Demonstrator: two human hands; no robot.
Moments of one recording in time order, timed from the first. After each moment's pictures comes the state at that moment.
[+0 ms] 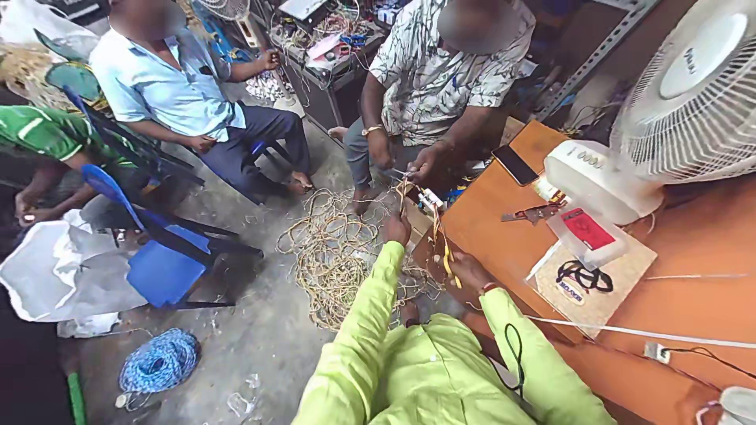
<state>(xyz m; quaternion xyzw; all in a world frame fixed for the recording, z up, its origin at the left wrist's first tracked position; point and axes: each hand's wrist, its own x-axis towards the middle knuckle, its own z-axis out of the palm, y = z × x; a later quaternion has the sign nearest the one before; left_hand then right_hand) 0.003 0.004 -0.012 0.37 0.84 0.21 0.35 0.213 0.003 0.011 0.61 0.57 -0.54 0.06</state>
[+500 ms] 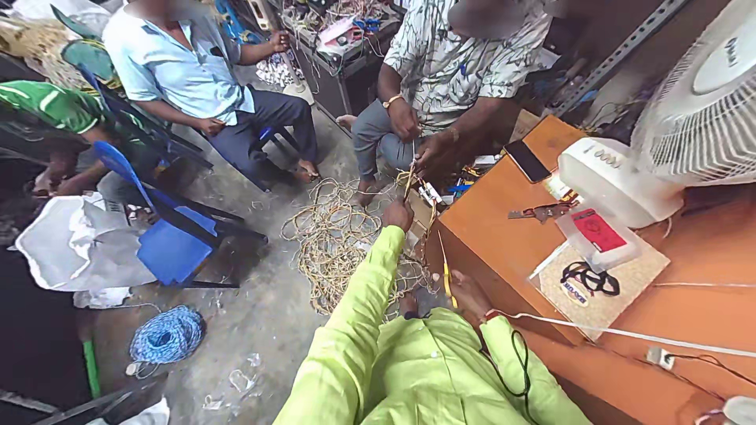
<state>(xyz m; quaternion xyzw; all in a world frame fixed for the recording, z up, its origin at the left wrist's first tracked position) -0.005 0.009 -0.001 0.39 0.83 0.19 0.35 0.251 -0.053 -0.031 0.58 0.58 -0.57 0.04</state>
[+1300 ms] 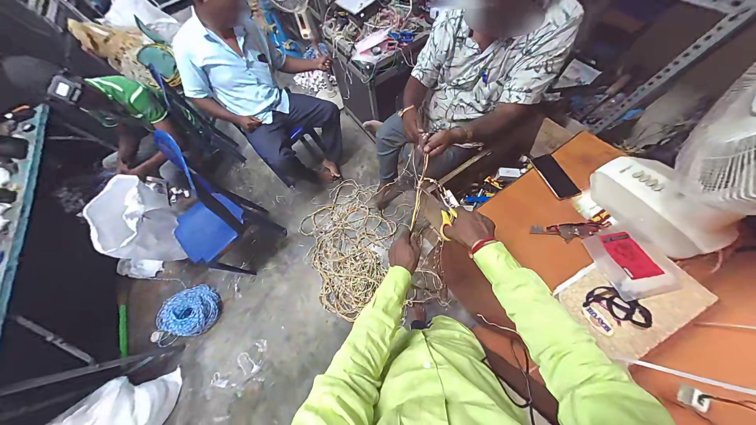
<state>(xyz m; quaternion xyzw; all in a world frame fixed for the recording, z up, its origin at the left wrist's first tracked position) 0.027 -0.080 -0.004 0.33 0.86 0.23 0.33 0.135 0.057 0.054 0.53 0.81 -0.21 0.15</state>
